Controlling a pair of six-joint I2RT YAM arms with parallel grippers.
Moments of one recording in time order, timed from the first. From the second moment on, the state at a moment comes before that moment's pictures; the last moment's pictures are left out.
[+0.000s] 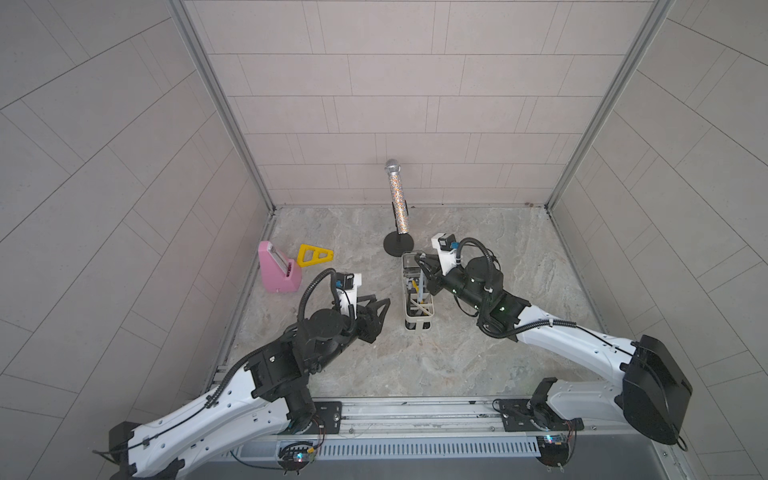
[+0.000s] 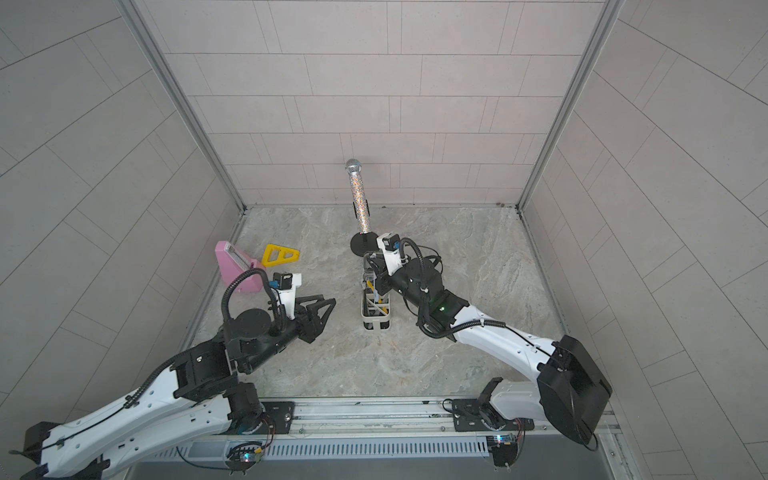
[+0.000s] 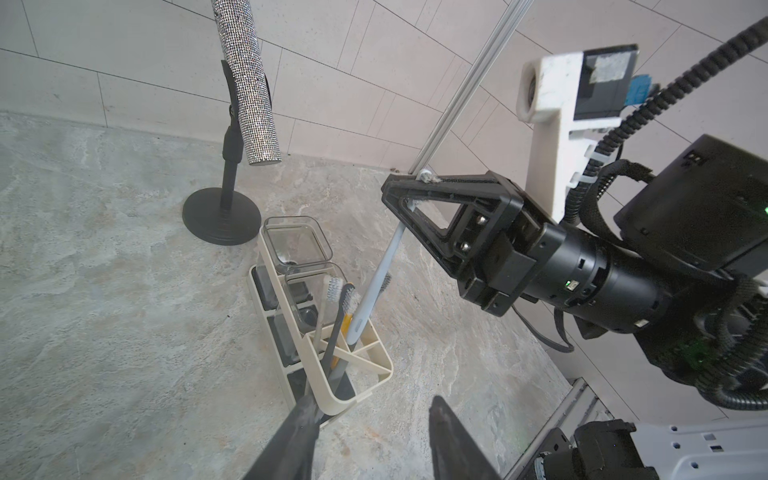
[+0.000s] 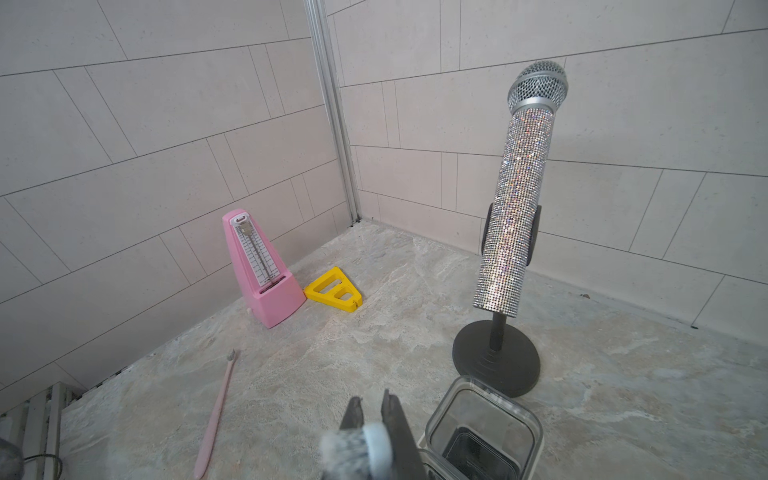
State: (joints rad) left arm -1.01 0.62 0.67 -0.33 -0.32 -0.57; right arm 0.73 1.27 0.77 0.41 -0.01 0.17
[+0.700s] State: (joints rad) left arm -1.01 0.61 0.67 -0.33 -0.33 -0.56; right arm 0.73 1.30 0.67 0.56 0.04 0.17
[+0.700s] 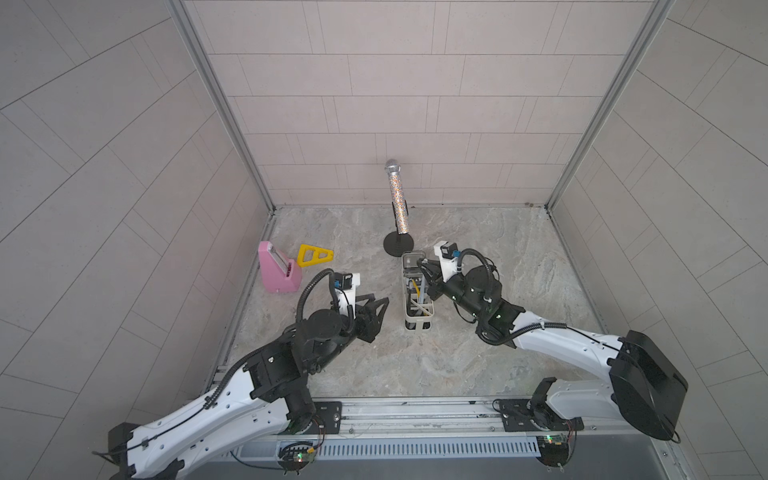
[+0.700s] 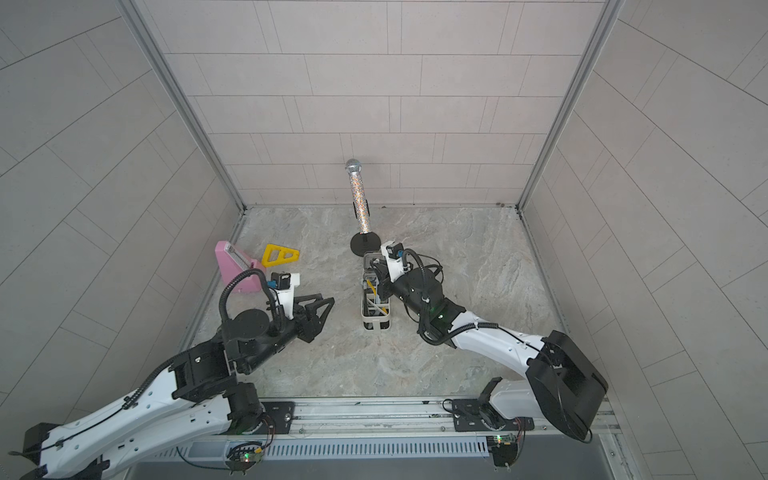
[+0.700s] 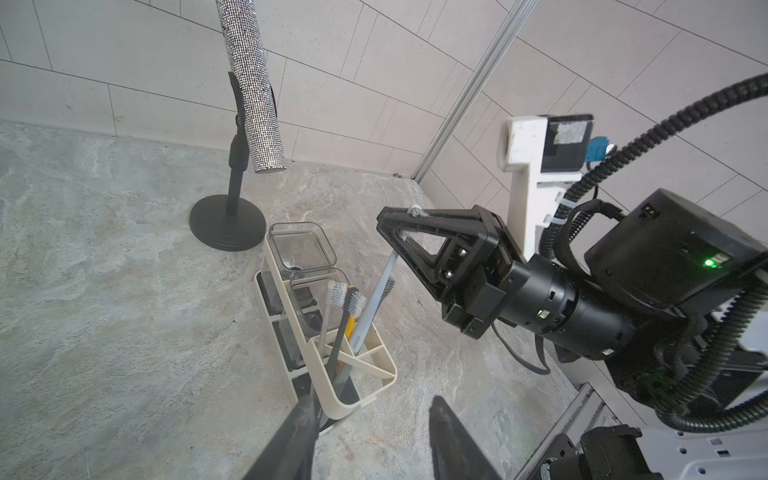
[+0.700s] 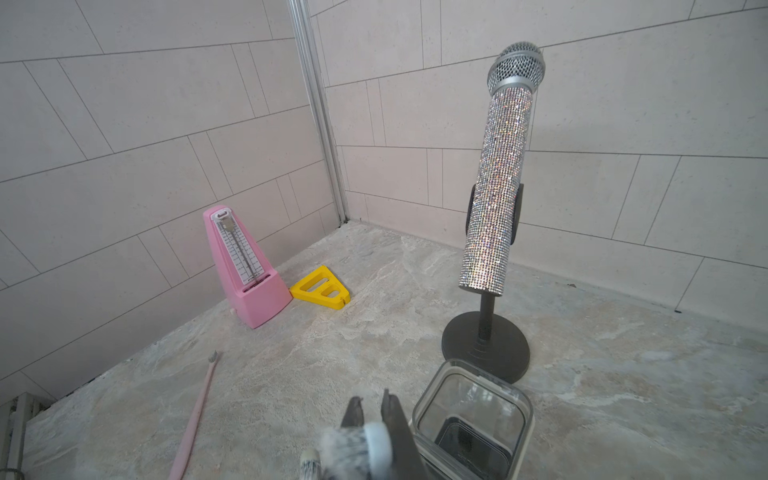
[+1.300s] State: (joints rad) left arm -1.01 0.60 0.67 -0.33 -0.33 -0.56; right arm 0.76 1.37 0.58 0.68 0.08 0.17
